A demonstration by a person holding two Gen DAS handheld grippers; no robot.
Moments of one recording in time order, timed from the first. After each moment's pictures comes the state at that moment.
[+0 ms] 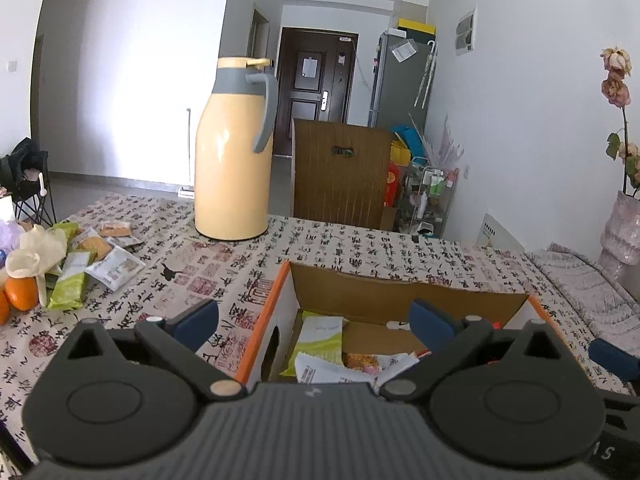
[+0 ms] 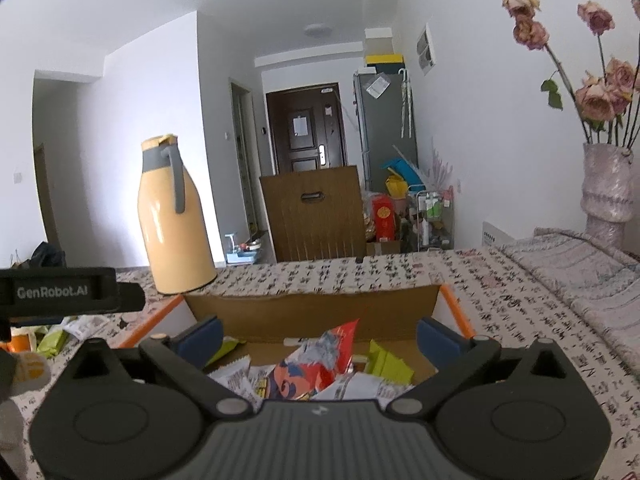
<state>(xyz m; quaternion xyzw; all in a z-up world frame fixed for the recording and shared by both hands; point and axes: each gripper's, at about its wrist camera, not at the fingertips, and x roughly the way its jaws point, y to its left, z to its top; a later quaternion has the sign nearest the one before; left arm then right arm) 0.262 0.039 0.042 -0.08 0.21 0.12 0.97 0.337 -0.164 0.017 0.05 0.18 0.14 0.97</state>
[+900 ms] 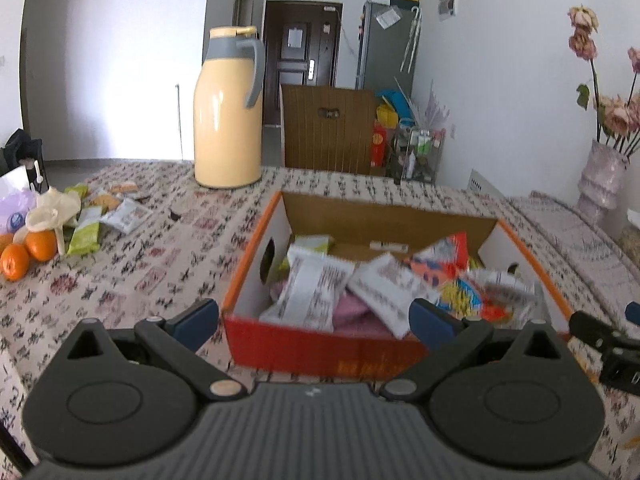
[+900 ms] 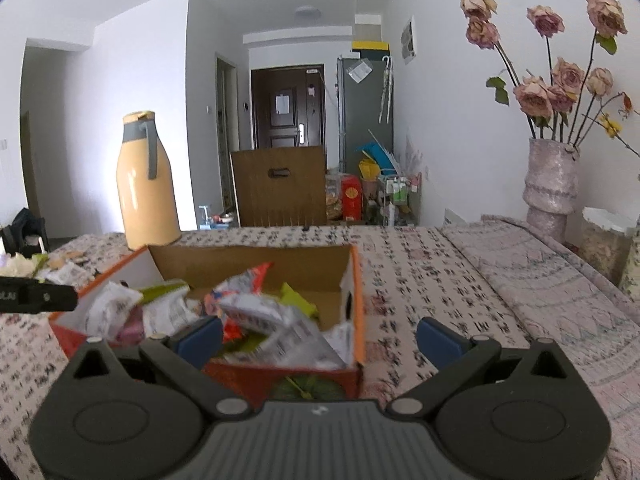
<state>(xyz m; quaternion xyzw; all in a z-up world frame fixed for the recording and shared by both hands) 0.193 0.012 0.017 -0.06 0.27 0.10 0.96 0.276 -0.243 0.008 0.01 0.21 0.11 0.97</state>
